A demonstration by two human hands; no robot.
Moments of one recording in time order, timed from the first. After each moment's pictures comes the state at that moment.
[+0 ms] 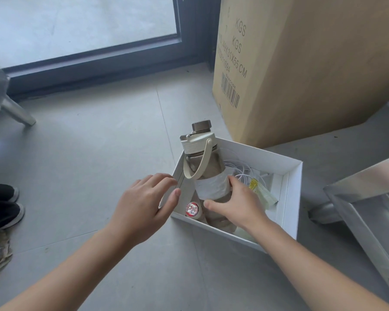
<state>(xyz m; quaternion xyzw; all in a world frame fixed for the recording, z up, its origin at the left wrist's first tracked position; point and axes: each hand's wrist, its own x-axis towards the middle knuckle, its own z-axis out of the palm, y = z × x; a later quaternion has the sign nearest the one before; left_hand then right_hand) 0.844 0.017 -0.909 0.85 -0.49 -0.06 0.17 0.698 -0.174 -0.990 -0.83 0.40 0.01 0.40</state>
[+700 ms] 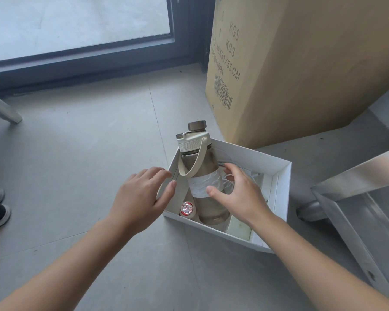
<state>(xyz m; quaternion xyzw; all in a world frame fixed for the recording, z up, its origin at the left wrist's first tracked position) 0.853 0.003 -0.916 0.87 -0.47 -0.06 0.16 0.691 -0.186 -0.956 -0.85 0.37 -0.05 0.38</state>
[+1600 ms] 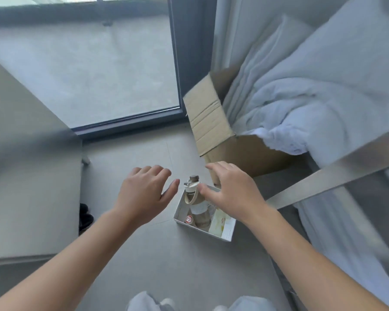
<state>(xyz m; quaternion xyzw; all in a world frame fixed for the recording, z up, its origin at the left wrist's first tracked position) 0.832 0.000 -0.452 0.88 -0.48 -0.05 0.03 0.684 -0.173 -0.452 -0.94 0.24 0.00 0.26</state>
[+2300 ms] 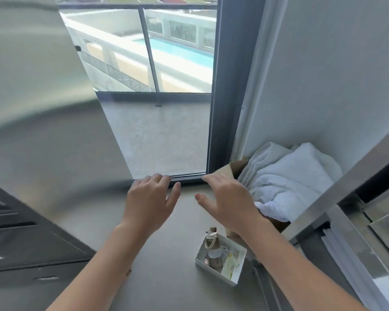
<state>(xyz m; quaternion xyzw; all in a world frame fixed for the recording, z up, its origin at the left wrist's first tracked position) 0.798 0.131 -0.038 0.92 -0.35 0.11 0.11 0.686 -0.043 -0.040 -0.97 0.13 -0.12 0.17</state>
